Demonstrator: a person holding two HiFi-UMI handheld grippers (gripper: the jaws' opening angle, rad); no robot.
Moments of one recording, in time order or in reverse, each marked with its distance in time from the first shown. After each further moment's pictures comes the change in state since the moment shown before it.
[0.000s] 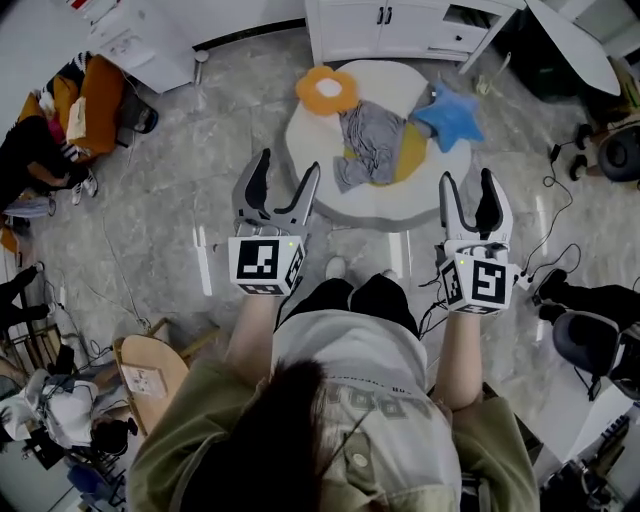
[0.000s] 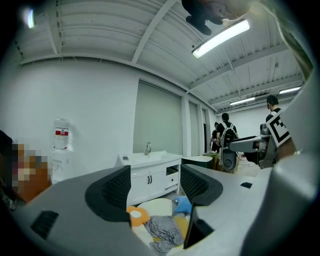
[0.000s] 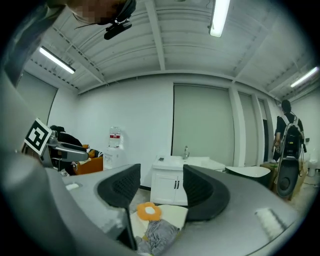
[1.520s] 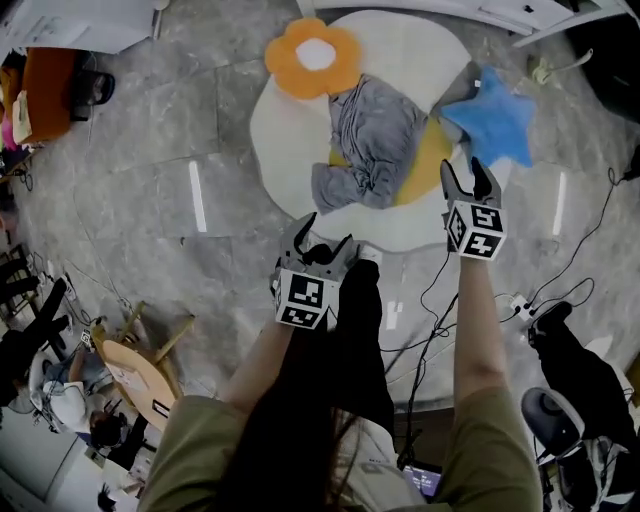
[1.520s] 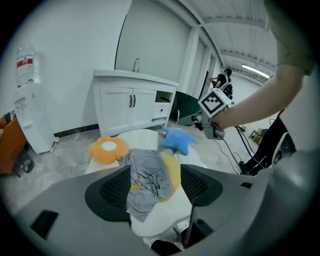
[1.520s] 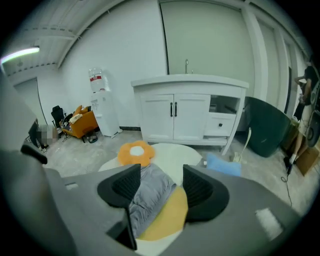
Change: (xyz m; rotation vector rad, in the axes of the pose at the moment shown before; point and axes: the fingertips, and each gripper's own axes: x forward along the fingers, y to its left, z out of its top) left arm 0.216 -0.083 -0.399 -0.073 0.711 -0.157; right arm 0.296 -0.160 -0.464 0.089 0.632 0.130
